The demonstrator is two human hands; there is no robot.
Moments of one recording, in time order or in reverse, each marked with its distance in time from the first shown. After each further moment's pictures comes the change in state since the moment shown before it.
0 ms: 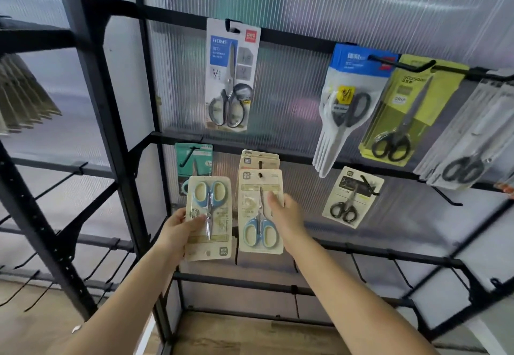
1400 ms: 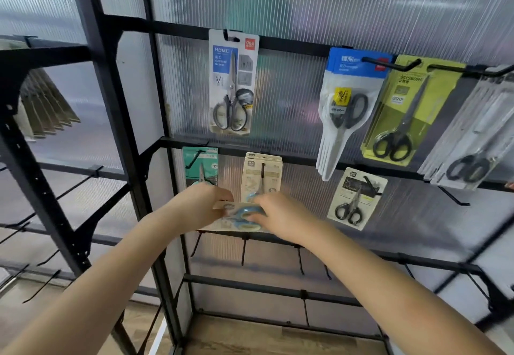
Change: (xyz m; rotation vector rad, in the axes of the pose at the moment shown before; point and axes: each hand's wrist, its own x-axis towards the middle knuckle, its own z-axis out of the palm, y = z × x) left_hand -0.058 0.097 0.045 1.607 -0.259 0.717; right_hand -0.026 -0.049 -0.024 -1.066 -0.461 -0.644
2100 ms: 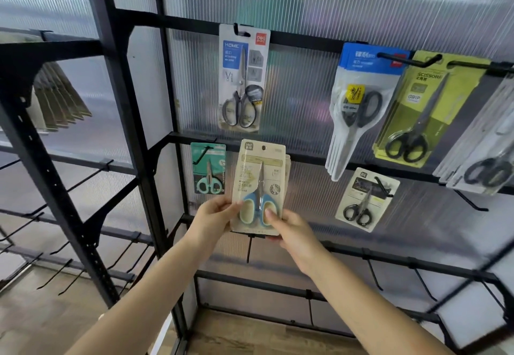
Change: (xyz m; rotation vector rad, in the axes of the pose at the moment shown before) left_hand -0.009 0.019 0.061 -1.507 0.280 -0.444; right_hand -0.020 0.003 0.046 1.366 0.145 0.451
